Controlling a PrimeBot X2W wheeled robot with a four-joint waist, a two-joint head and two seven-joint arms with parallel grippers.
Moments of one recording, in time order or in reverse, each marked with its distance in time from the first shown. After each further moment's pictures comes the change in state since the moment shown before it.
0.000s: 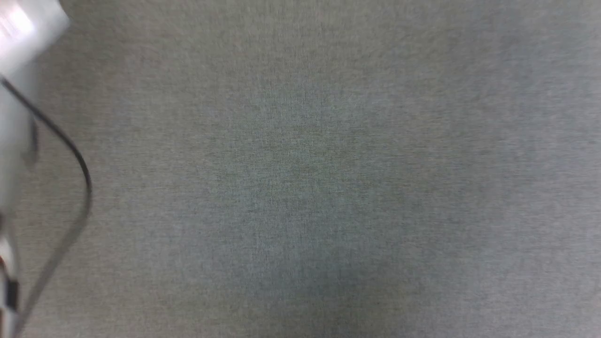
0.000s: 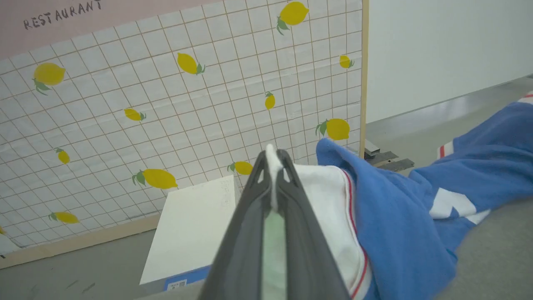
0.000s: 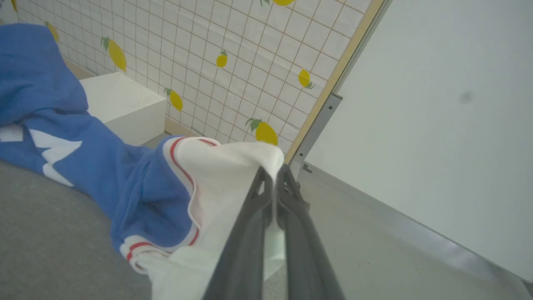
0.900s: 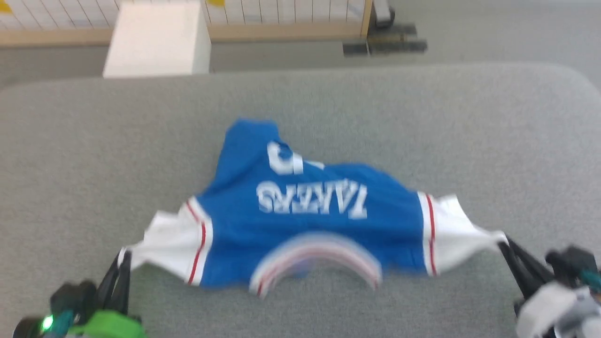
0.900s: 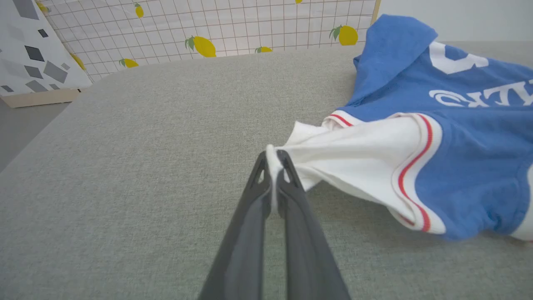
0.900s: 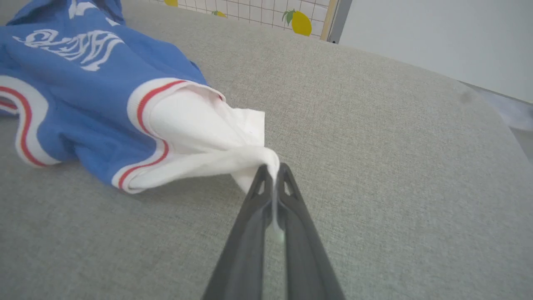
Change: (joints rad) left arm 1.323 -0.095 0.350 -0.358 0.082 0.002 0.000; right arm 1.279 -0.203 -0.015 -0.473 0.281 0.000 0.007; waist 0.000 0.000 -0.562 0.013
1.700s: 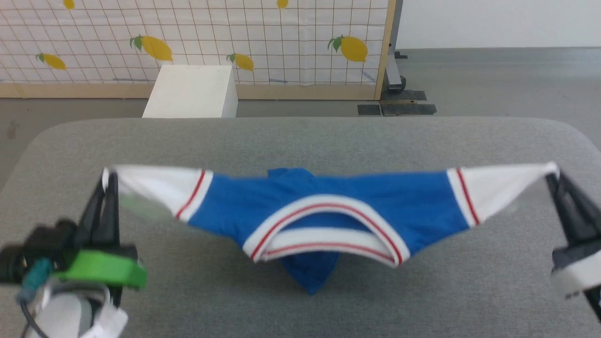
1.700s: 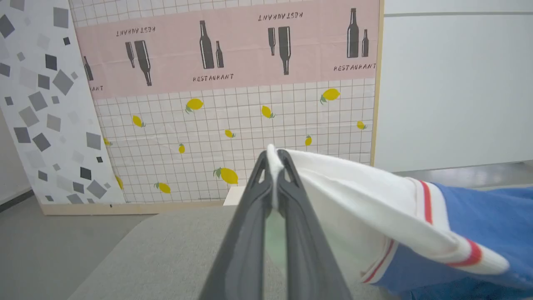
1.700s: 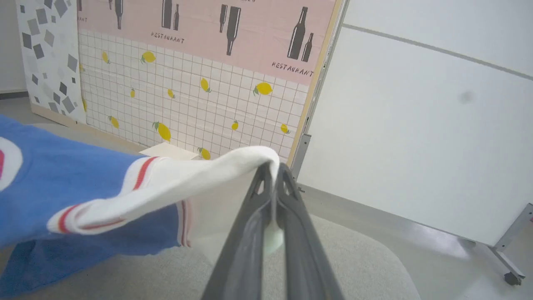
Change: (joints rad) left arm -0.123 -0.072 0.122 -0.168 0.089 -0.040 0.000; right arm 0.118 0.036 -0.328 -0.494 -0.105 0.000 0.146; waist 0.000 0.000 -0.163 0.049
